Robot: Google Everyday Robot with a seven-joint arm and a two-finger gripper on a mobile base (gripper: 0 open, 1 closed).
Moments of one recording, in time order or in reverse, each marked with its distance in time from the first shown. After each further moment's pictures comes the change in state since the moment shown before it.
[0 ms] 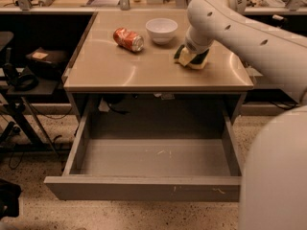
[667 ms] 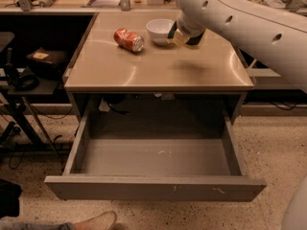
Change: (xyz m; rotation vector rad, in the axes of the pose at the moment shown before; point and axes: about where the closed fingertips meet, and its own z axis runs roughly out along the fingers) arm -0.056 -0.006 -0.077 0.157 -0.122 -0.073
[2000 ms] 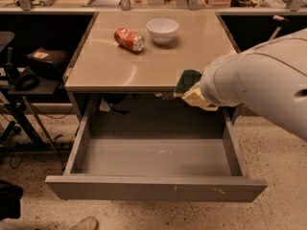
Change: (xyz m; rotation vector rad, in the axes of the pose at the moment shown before) arm 0.106 0.136 -0.167 -0.120 -0.098 0.047
